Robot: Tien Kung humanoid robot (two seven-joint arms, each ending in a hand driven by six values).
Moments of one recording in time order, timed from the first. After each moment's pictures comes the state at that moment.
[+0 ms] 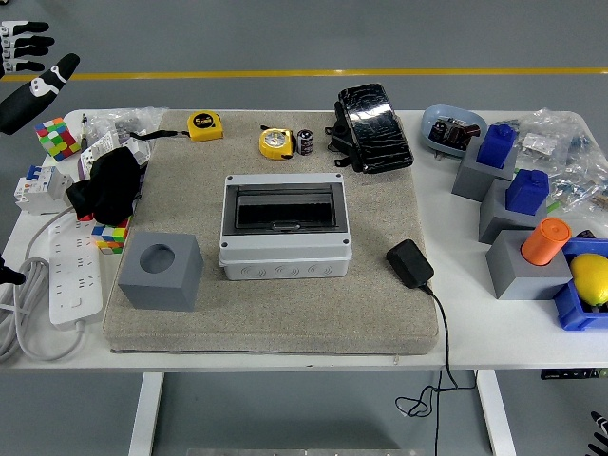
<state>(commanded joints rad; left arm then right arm) -0.23 0.30 -1.55 -1.52 1.58 0.23 -0.08 0.14 -0.24 1.05 0.25 -0.29 -0.12 -0.11</state>
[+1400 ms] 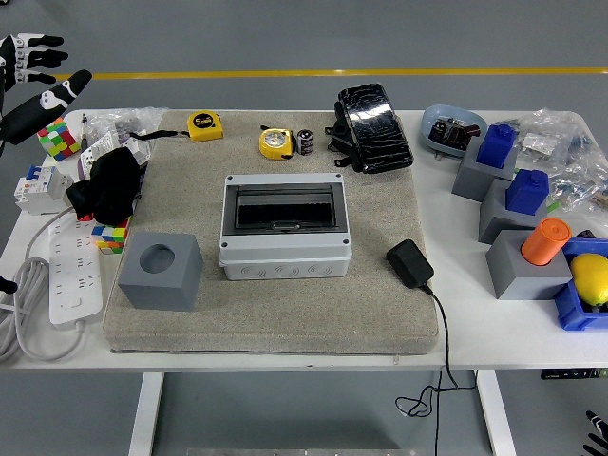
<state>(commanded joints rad) -0.20 0.34 -1.53 -1.54 1.57 0.19 -0.07 0.15 -0.23 1.02 0.24 -0.29 -0.14 -0.12</state>
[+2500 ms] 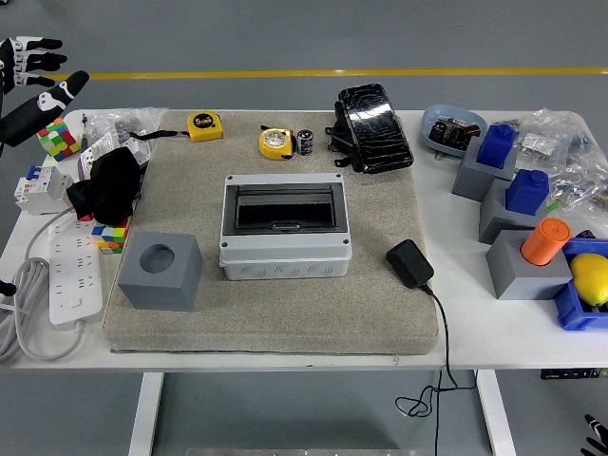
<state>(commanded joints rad) -0.19 0.33 -1.55 -1.56 1.58 0.17 -0.06 0.15 -0.22 1.06 0.24 -0.31 -0.14 -0.13</state>
